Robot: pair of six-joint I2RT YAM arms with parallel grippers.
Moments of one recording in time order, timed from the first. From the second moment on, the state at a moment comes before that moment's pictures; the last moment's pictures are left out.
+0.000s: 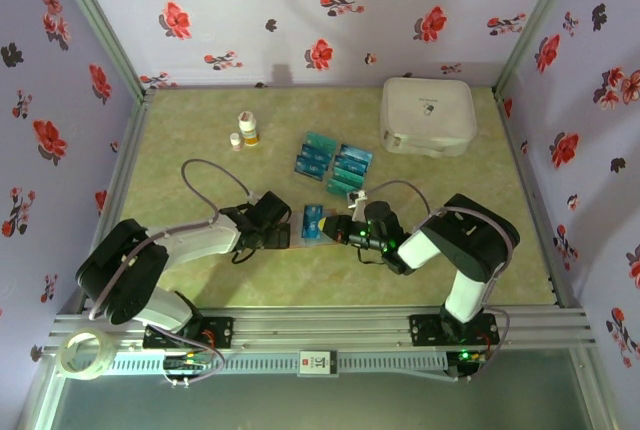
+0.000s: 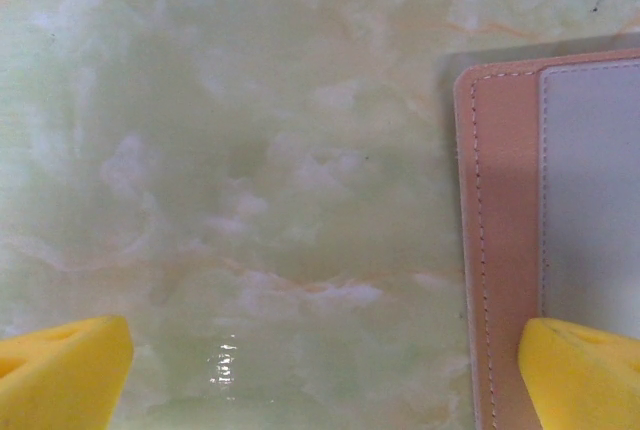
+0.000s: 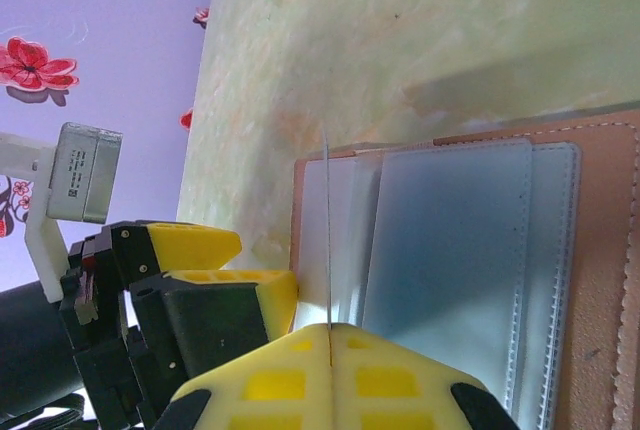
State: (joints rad) left arm -0.79 1.47 0.68 -0.44 -0.30 -0.67; right arm 0.75 1.76 0.38 1.00 -0.38 1.03
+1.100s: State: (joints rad) left arm -0.79 1.47 0.68 -0.44 -0.30 -0.67; right arm 0.75 1.76 0.38 0.96 -0.38 1.01
